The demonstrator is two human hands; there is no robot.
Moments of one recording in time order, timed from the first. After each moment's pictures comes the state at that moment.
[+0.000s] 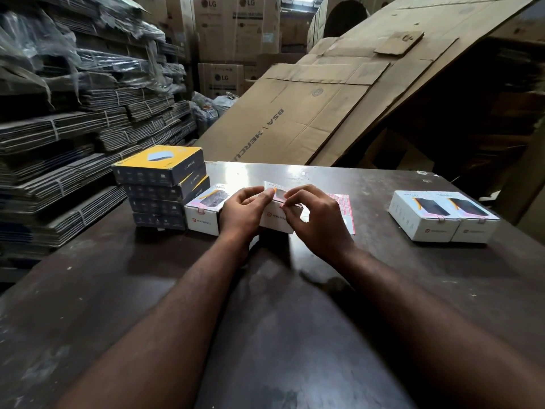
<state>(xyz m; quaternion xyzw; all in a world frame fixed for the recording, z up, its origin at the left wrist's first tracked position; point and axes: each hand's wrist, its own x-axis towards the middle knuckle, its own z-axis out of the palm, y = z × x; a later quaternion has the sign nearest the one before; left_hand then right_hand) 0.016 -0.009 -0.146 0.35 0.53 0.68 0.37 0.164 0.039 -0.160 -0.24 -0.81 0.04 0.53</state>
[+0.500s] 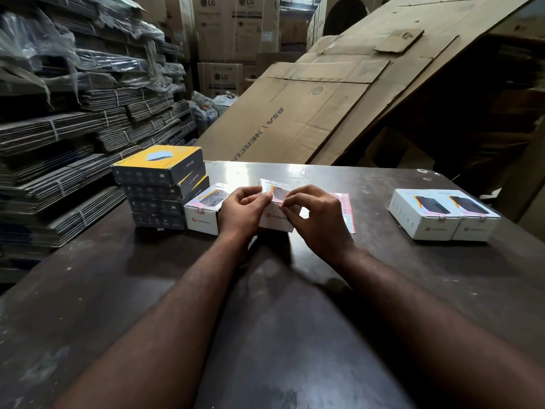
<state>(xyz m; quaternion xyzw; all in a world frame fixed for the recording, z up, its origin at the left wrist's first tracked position) 0.011 -0.005 -0.150 0.36 0.56 0.67 0.35 0.164 0.041 -0.161 -0.26 -0.80 0.04 0.53</state>
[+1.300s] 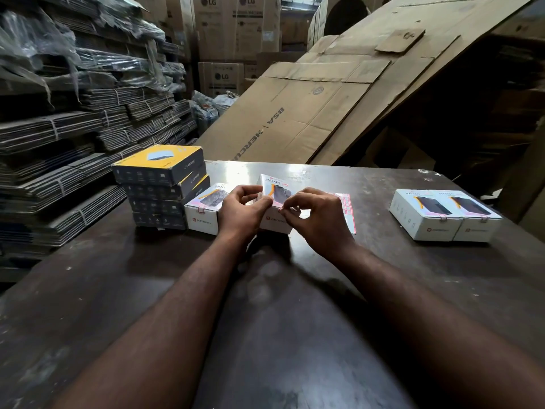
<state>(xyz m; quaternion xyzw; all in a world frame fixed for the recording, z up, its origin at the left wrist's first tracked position) 0.012 -0.013 -0.142 0.39 0.58 0.64 0.32 0.164 0.043 -0.159 -0.27 -0.81 0.09 0.51</state>
